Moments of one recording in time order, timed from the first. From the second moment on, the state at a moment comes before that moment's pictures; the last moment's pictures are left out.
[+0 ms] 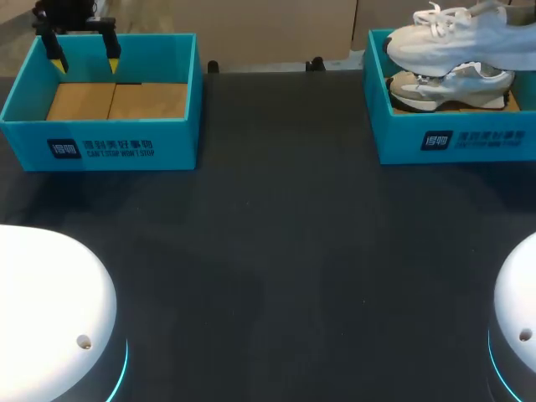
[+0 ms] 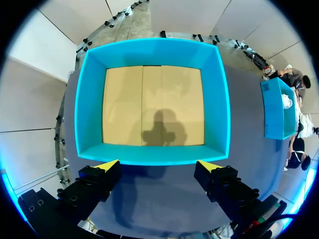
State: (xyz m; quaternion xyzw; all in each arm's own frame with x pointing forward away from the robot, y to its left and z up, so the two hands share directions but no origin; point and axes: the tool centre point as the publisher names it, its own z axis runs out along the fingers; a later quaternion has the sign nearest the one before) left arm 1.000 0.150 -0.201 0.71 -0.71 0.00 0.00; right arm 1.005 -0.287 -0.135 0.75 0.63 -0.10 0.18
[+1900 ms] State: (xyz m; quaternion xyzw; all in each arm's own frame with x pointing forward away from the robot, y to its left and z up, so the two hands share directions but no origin) left arm 1.000 0.150 -0.201 0.71 -0.71 0.00 0.00; right arm 0.795 -0.022 -0.112 0.74 0.63 -0.12 0.20
